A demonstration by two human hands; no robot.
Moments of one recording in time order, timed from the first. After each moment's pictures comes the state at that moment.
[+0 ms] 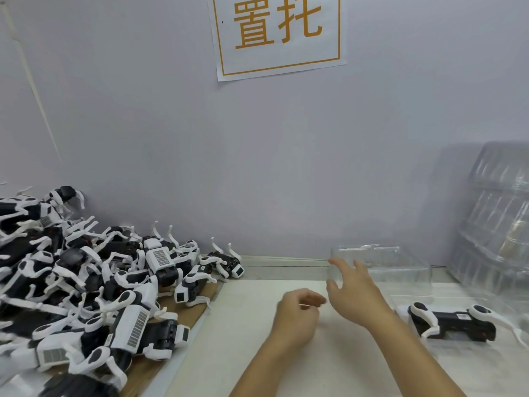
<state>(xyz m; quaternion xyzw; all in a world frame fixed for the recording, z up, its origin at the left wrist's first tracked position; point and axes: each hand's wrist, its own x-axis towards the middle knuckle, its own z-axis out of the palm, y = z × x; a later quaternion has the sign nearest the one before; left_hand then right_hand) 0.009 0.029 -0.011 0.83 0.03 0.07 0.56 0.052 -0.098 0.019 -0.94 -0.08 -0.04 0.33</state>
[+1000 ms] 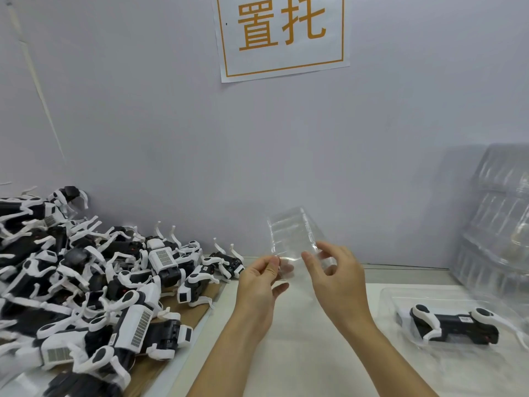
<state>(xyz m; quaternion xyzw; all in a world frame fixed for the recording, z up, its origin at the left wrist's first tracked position) 0.007 0.073 0.031 0.57 0.04 0.16 0.80 0.029 -0.058 0.031 -0.72 -0.15 -0.26 0.62</state>
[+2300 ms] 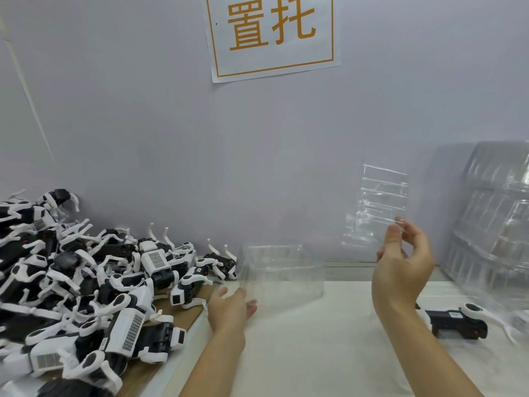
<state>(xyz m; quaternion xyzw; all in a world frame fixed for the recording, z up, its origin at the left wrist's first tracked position) 0.020 0.102 -0.008 0.51 0.31 0.23 0.77 0.047 -0.116 0.050 -0.52 0.02 -0.42 0.75</state>
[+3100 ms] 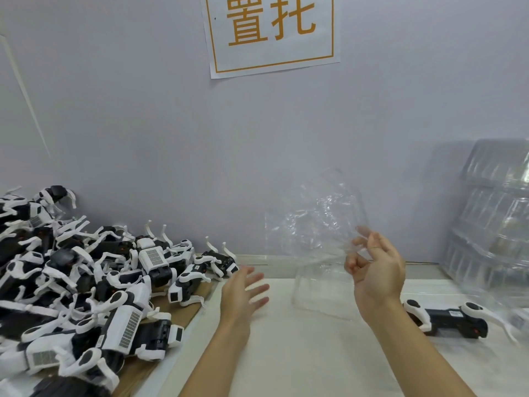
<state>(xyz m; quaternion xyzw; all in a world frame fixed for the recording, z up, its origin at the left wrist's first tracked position) 0.021 0.095 -0.002 0.56 0.17 0.17 0.80 0.045 -0.104 0.046 -0.41 -0.05 -0.18 0.89</state>
